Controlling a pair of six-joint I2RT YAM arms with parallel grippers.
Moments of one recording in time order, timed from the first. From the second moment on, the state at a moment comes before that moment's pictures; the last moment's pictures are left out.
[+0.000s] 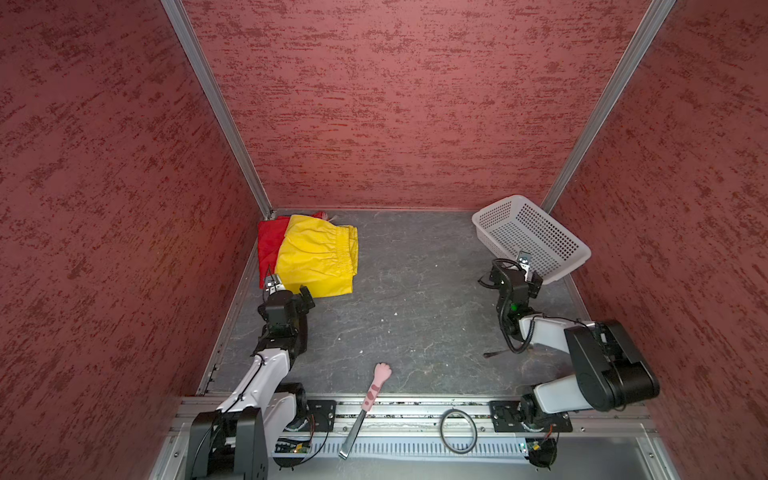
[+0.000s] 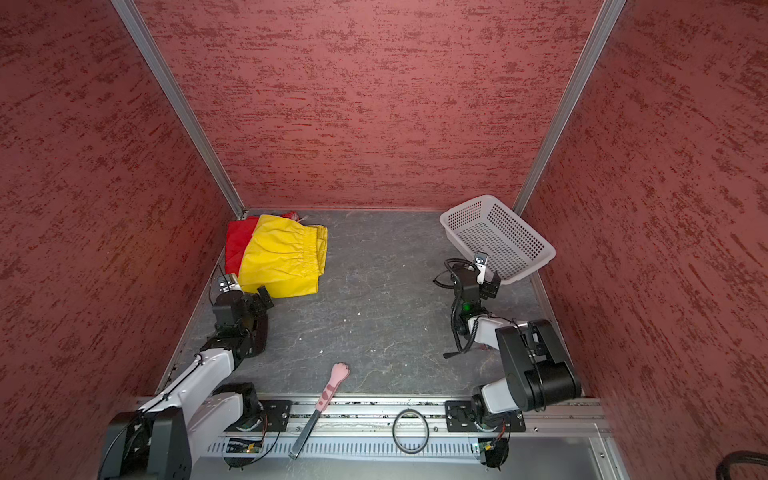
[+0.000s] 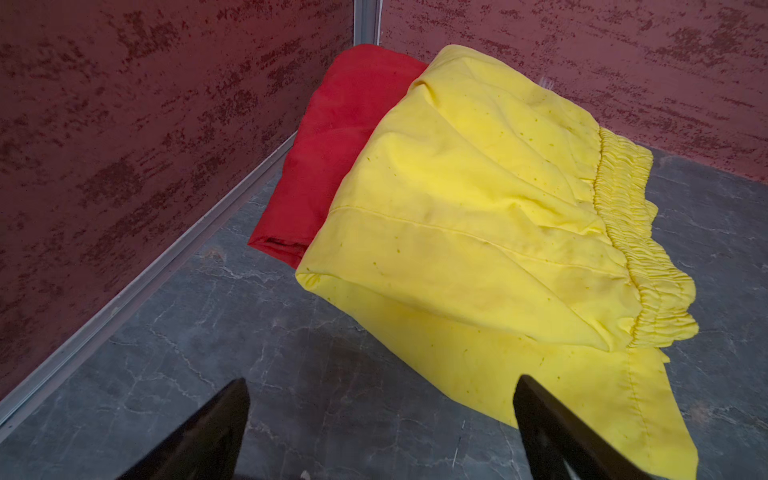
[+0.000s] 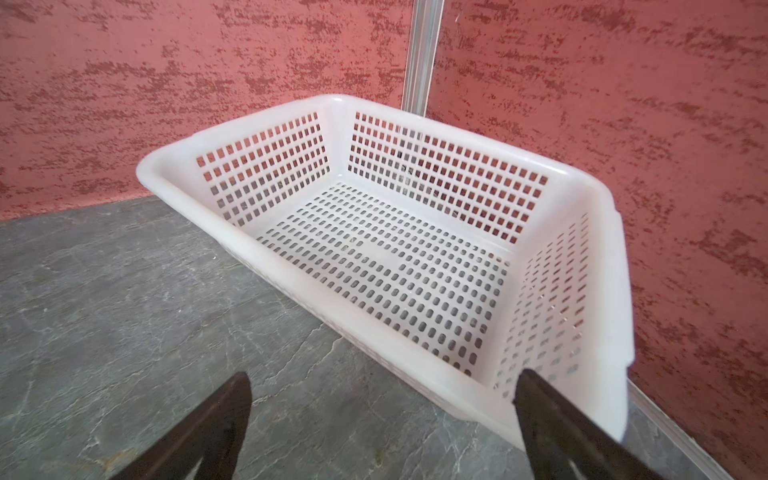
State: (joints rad) left arm 0.12 1.00 0.26 0.28 -0.21 -0.27; right arm 0.18 1.49 0.46 0.70 0.67 0.15
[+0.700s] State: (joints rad) left arm 0.03 1.53 0.34 0.85 -0.06 -0.16; right arm -0.05 1.52 0.32 1.03 0.24 0.12
